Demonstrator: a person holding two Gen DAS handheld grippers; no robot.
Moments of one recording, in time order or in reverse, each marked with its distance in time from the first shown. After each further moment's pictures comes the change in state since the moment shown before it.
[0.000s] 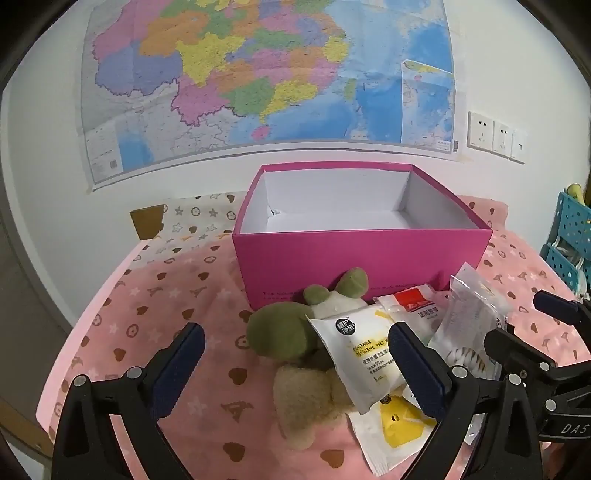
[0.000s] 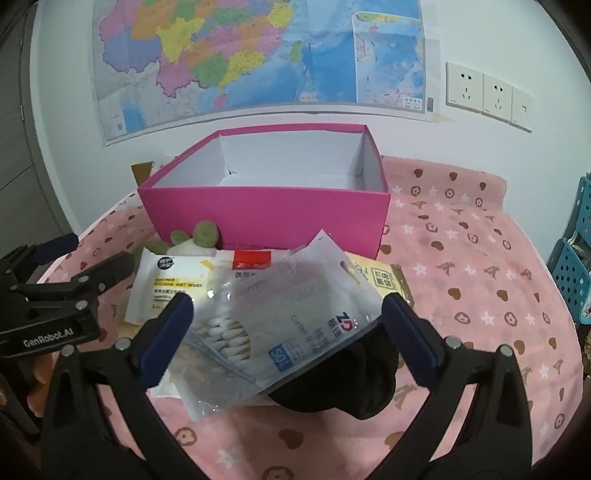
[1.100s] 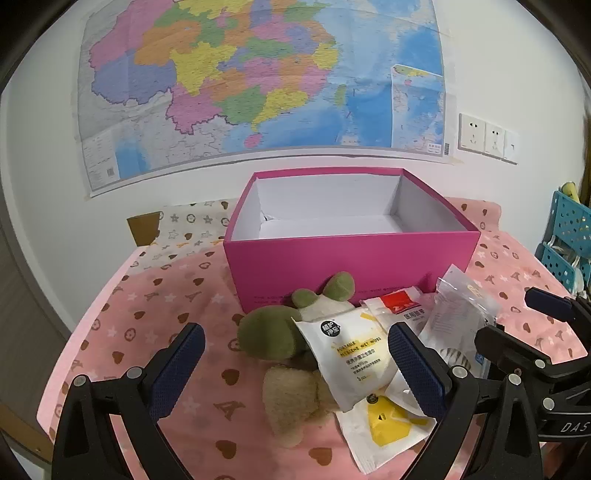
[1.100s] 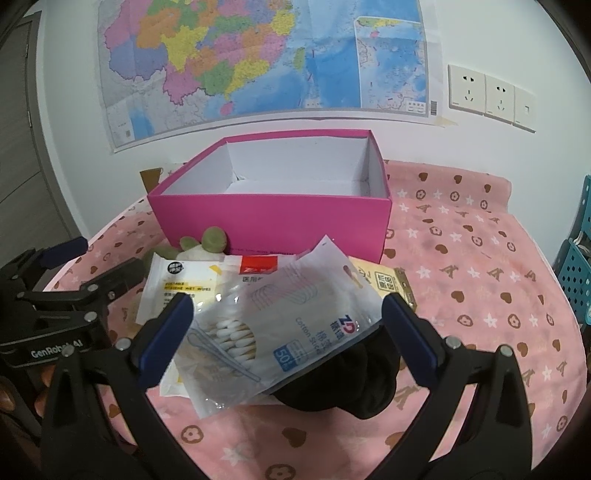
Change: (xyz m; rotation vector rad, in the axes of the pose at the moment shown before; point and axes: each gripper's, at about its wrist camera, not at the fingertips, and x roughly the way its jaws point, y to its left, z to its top) left arm -0.010 -0.012 0.003 0.015 -0.017 -0.007; right arm -0.007 0.000 -0.001 0.010 -0.024 0.035
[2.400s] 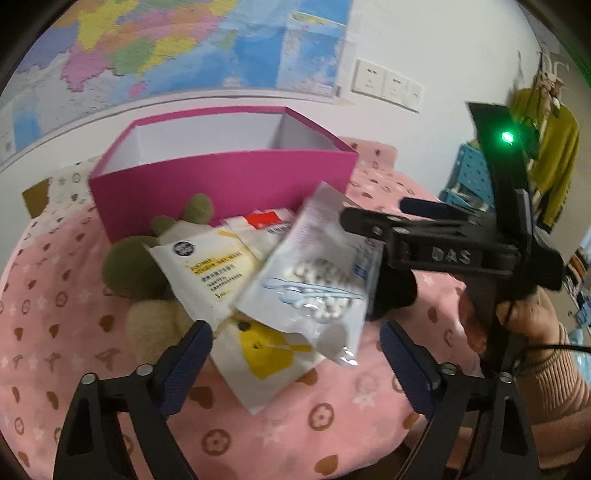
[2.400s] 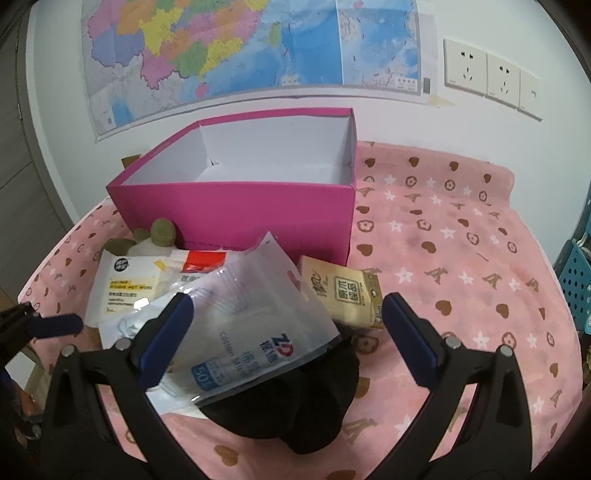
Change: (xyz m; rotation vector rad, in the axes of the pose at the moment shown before) left arm 0.001 -0.040 -0.038 0.092 0.201 -0.444; right arm 0.037 -0.049 0.008 -0.005 0.075 -0.001
